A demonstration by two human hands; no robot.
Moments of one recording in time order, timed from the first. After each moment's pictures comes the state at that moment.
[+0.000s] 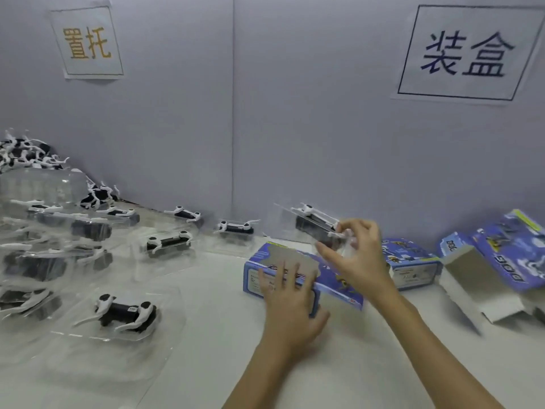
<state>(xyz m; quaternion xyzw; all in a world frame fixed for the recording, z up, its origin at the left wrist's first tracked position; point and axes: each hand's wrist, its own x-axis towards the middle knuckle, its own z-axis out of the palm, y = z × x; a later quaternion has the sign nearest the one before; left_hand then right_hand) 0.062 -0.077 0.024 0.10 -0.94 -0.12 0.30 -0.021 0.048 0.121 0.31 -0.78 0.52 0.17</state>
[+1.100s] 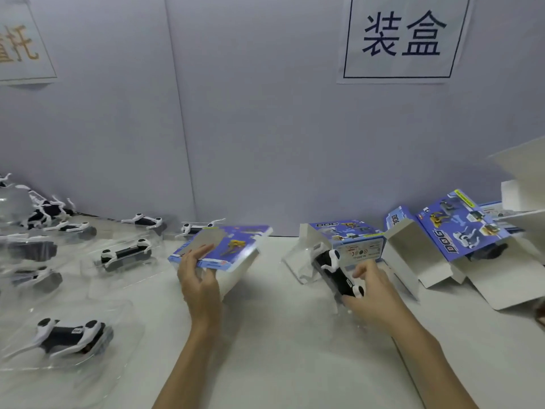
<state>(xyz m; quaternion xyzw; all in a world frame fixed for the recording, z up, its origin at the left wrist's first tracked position) 0.071 -0.121 0.051 0.19 -0.59 -0.60 0.51 -0.041 0.157 0.056 0.16 -0.91 0.38 0.01</state>
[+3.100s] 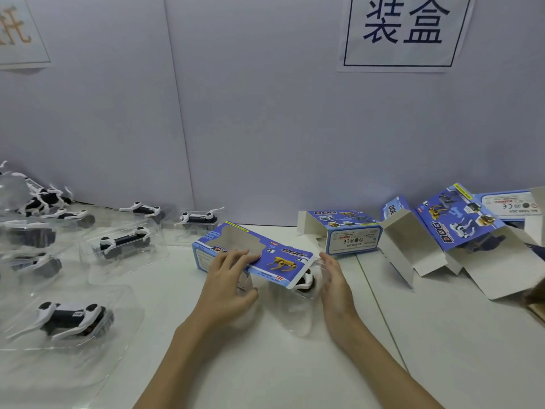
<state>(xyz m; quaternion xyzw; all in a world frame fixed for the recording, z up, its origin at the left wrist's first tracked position) 0.078 -0.125 0.030 0.01 -0.92 -0.25 0.28 -0.013 0.080 0.026 0.05 -0.57 0.82 -0.09</state>
